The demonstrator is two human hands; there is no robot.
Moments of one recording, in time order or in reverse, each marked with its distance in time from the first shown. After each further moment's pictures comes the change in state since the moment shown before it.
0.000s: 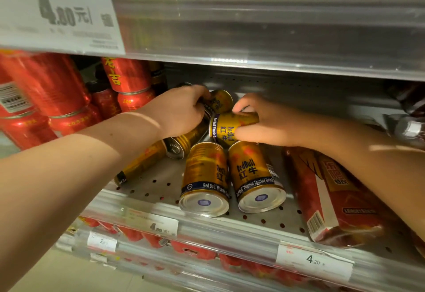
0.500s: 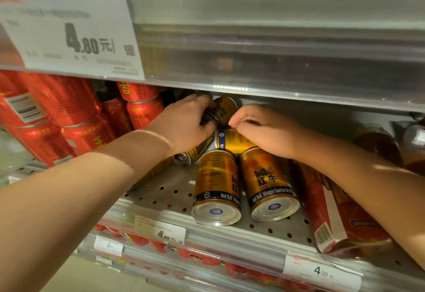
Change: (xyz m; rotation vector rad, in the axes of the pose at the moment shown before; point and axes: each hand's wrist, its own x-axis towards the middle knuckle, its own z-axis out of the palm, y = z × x) left_hand -0.012 -0.004 0.006 0.009 0.044 0.054; right_hand 0.004 -0.007 0.017 0.042 0.097 -0.112
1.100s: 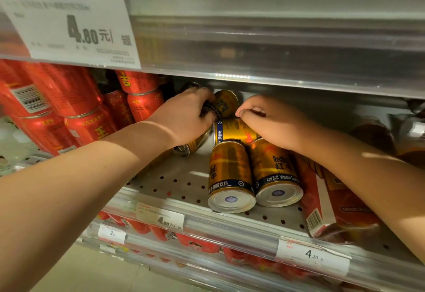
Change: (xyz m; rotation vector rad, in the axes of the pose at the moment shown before) left_hand -0.003 0.003 0.000 -0.030 0.051 -0.007; right_hand 0.002 0.022 -0.001 -0.001 0.116 0.026
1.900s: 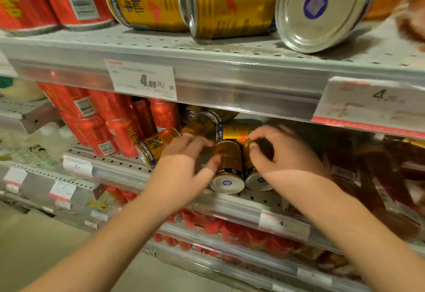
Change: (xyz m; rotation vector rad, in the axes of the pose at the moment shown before) left_hand -0.123 0.037 0.007 -0.156 0.161 -0.070; right_hand -0.112 -0.058 -0.016 -0.158 0.153 0.094
